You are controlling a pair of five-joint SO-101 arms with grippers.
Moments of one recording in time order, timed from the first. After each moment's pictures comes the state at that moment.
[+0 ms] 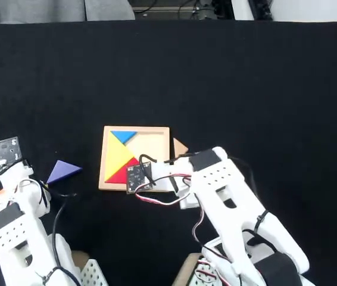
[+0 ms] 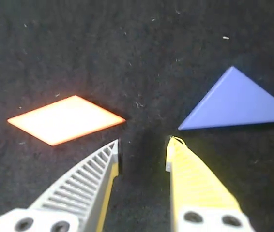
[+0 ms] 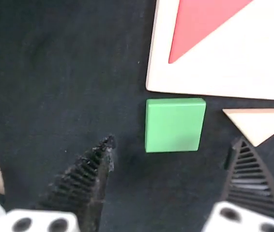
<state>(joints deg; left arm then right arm) -39.2 -61.2 82.9 47.4 -16.5 -24.0 -27.6 54.9 67.4 69.8</state>
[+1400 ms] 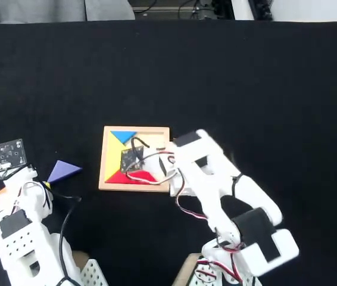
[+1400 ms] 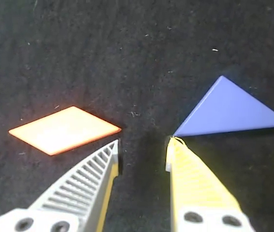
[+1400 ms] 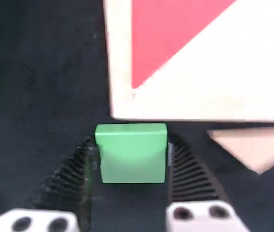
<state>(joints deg) -37.6 -70.7 87.5 47.4 -16.5 -24.3 -4.7 42.4 63.2 62.8</state>
